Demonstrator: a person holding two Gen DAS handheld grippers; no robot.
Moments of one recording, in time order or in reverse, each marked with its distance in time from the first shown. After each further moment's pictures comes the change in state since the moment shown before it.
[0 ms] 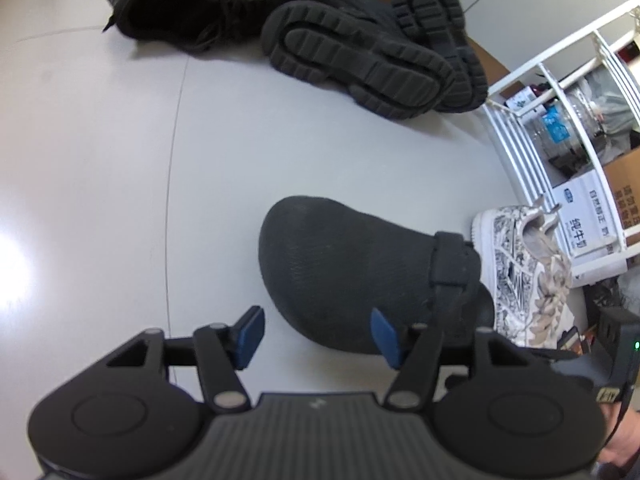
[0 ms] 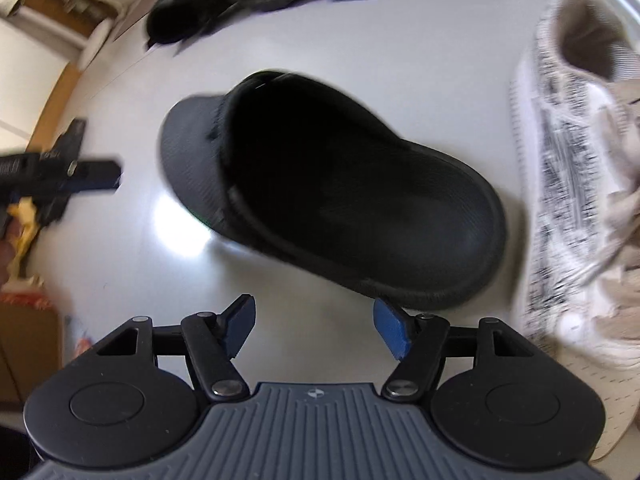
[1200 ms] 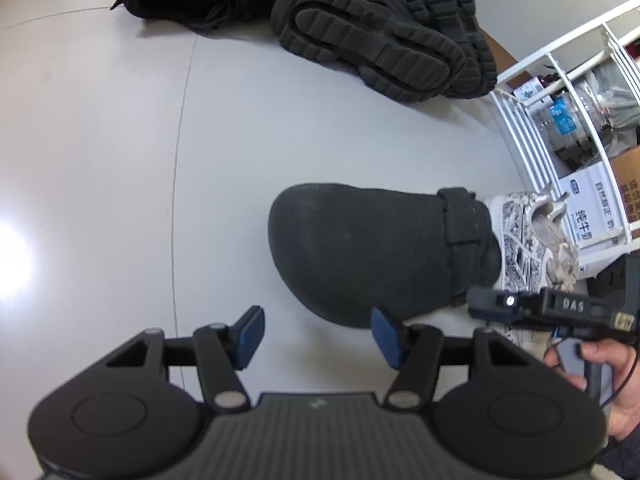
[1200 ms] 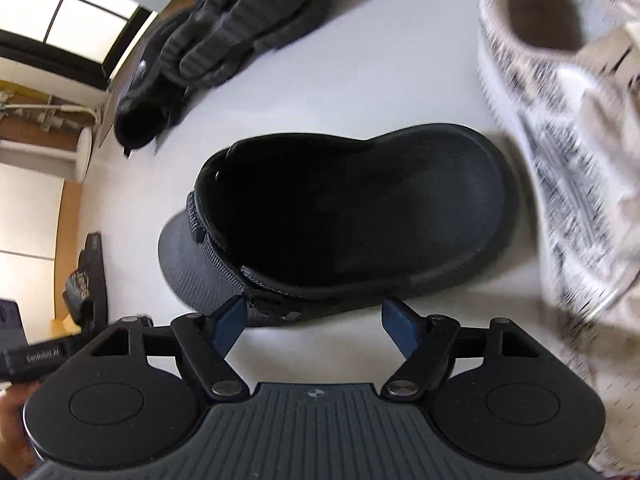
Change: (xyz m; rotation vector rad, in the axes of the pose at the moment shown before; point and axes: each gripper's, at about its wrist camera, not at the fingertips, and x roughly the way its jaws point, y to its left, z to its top) left arm 0.007 0.006 -0.011 -0.017 0.033 0.014; right arm 0.012 -0.028 0.033 0.295 -0.099 0.123
